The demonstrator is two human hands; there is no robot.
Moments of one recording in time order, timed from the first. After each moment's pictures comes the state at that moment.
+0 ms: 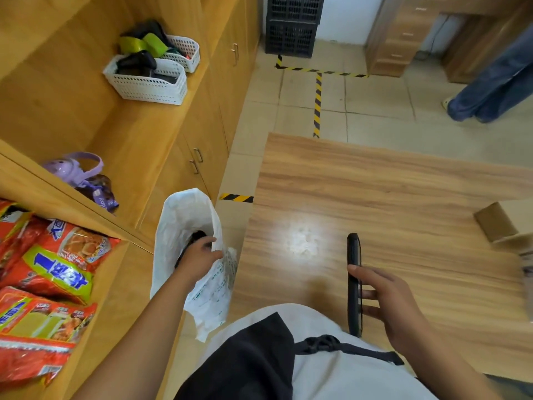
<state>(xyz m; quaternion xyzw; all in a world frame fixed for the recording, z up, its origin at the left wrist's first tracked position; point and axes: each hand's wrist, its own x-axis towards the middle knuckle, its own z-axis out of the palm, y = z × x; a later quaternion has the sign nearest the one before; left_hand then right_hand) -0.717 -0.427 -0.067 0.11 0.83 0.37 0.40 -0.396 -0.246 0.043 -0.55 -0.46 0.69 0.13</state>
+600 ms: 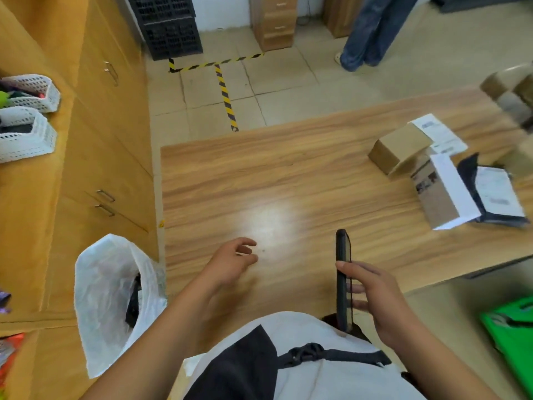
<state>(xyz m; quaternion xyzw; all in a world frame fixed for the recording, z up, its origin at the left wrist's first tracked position) -0.560 -0.260 -0.032 0.34 0.74 0.25 0.51 -0.276 -0.235 0.036 -0.62 -0.33 0.66 0.26</state>
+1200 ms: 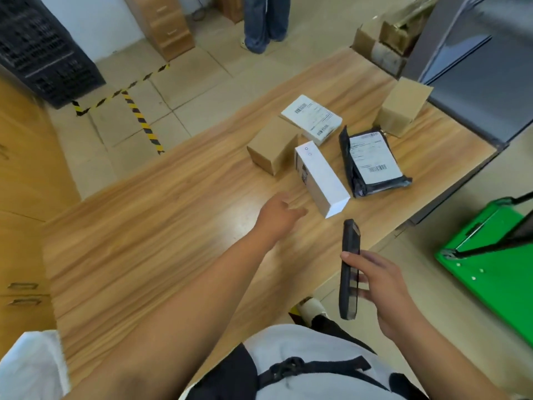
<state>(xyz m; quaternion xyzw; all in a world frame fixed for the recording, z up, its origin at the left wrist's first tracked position) -0.235 -0.029 -0.007 0.45 0.68 0.20 0.55 -0.048 -0.160 0.022 -0.68 -0.21 0.59 0.39</state>
